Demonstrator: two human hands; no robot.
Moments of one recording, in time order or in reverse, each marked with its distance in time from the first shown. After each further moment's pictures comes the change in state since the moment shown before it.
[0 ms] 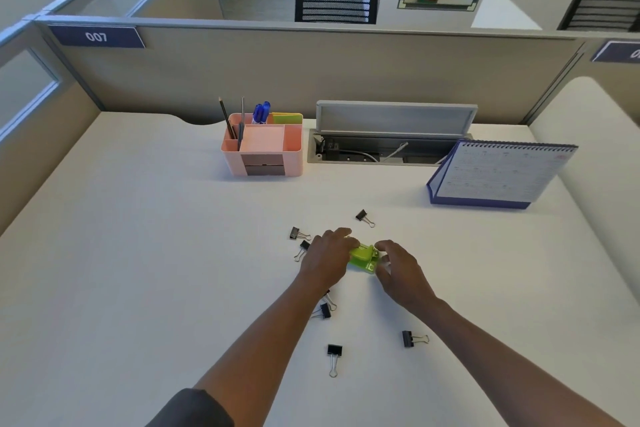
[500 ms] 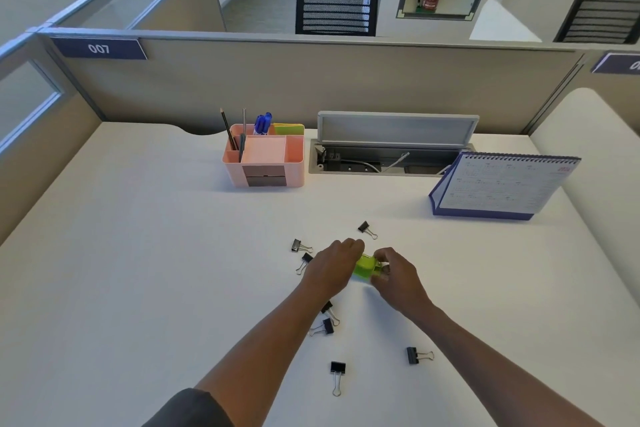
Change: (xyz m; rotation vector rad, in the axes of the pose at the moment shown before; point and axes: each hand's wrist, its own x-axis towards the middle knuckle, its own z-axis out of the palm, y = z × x) left_hand 0.000 0.008 -0.016 0.061 0.066 0.097; right_hand 0.017 -0.011 0.005 0.117 0.012 0.136
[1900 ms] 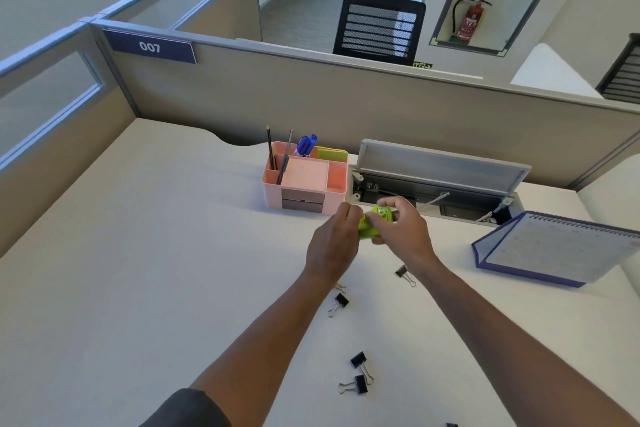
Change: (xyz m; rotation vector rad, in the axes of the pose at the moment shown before) left_hand 0.039 -0.088 -0.072 -0.177 0.527 -0.160; right_hand 0.105 -0.178 -0.027 0.310 0.146 0.021
